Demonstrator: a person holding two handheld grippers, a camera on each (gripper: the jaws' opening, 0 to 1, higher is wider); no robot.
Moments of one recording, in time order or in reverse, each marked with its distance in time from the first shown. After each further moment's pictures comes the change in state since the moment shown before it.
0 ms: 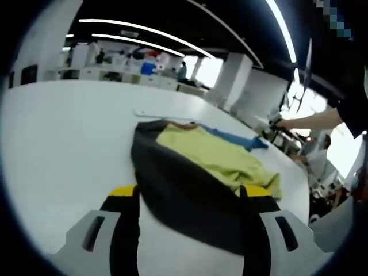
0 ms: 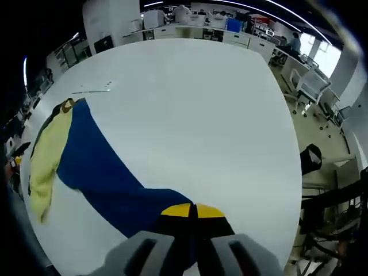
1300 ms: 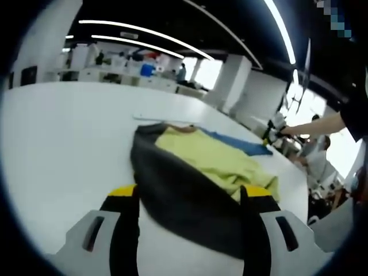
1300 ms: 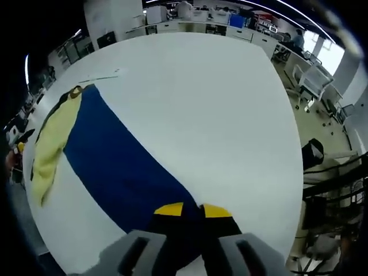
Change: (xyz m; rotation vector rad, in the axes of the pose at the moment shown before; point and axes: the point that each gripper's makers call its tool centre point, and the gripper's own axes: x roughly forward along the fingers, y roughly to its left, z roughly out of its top) left arm -0.001 -0.006 0.006 0.002 -0.015 -0.006; right arm -0.019 0.014 -0.041 0.001 -0.007 0.021
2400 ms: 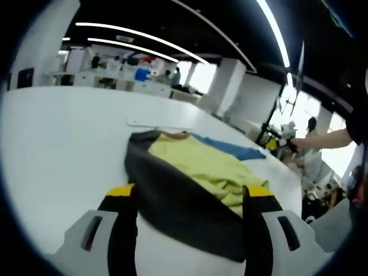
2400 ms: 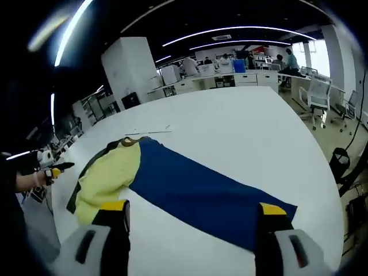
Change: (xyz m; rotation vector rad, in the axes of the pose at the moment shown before) left arm -0.011 -0.013 0.012 0.012 -0.031 -0.043; right arm -0.061 0.119 0.010 0.119 -0.447 0.247
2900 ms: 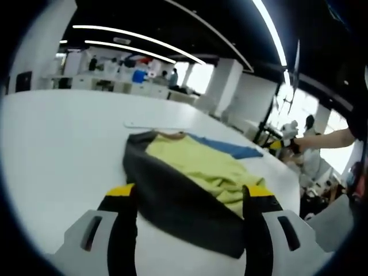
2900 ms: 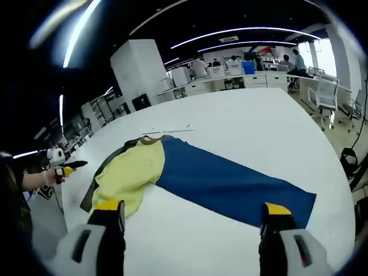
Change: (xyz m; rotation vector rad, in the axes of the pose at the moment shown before) left arm -0.006 -0.010 -0.002 0.029 -0.002 -0.017; right arm -0.014 0.071 -0.003 -0.019 -0.015 0.074
